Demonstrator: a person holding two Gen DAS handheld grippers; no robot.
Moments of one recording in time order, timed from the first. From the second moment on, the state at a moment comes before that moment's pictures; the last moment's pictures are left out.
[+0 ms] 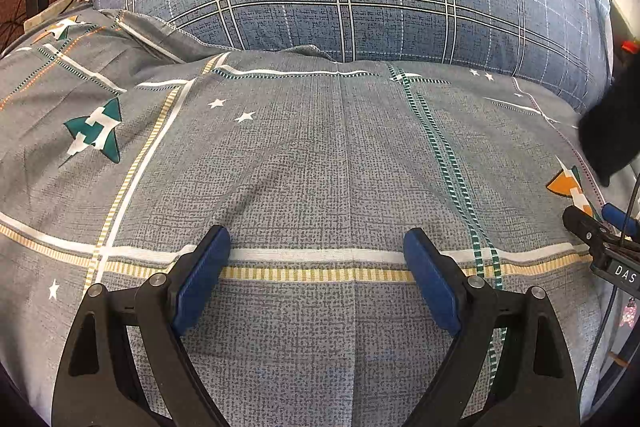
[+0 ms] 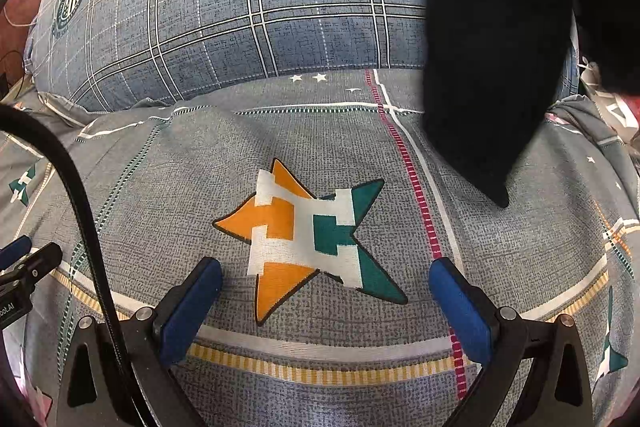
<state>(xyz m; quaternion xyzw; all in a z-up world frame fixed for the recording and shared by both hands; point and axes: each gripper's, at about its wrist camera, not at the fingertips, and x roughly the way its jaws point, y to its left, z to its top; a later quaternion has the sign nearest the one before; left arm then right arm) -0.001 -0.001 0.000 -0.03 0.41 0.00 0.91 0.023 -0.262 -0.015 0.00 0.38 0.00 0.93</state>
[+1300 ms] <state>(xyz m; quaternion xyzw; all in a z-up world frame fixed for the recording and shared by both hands) -0.028 0.010 0.028 -0.01 0.40 0.00 0.92 0.020 -0.256 -0.008 0.01 0.40 0.01 0.91</state>
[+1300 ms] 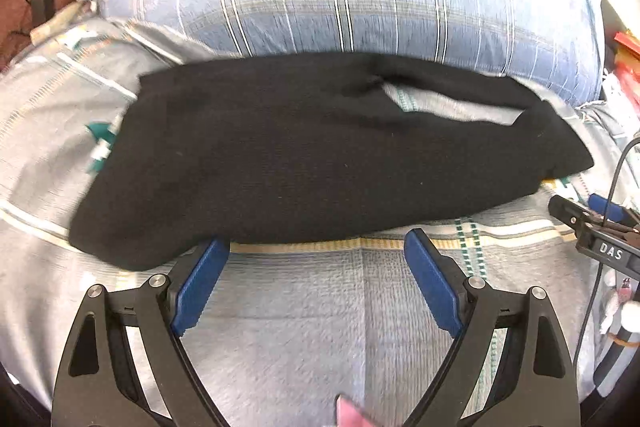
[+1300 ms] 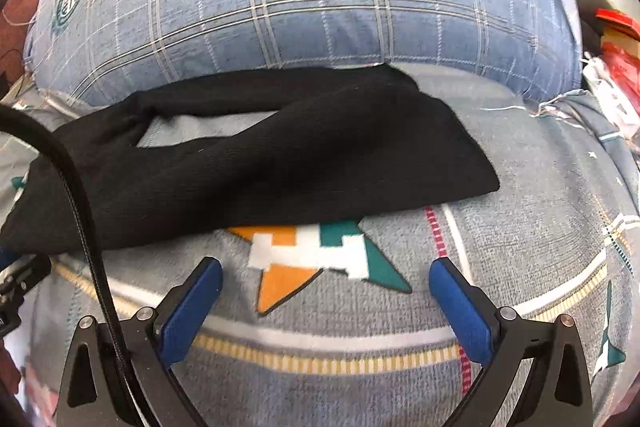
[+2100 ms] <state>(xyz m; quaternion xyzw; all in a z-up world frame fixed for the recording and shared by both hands) -0.067 0.043 0.066 -0.03 0.36 0.03 0.93 -0.035 -0.193 0.053 -0.02 0.32 0.10 0.94</state>
